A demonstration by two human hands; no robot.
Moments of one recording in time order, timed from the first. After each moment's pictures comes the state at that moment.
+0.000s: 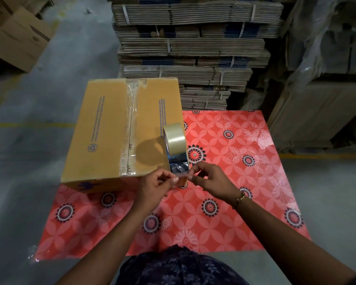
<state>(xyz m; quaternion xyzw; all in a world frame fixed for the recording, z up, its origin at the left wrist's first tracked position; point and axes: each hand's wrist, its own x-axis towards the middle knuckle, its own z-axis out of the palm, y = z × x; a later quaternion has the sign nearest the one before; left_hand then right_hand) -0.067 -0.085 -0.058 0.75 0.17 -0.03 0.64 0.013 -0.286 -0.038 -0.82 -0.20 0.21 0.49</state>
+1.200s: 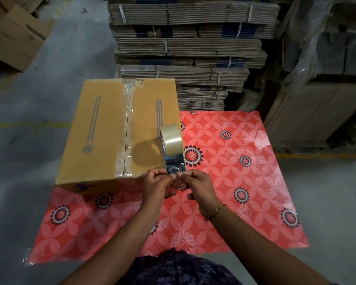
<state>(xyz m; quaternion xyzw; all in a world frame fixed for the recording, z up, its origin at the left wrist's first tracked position) -0.054 -0.118 -0.049 0.55 0.36 0.00 0.75 -0.021 -0.244 -0.041 -0.68 0.11 0.25 0.68</state>
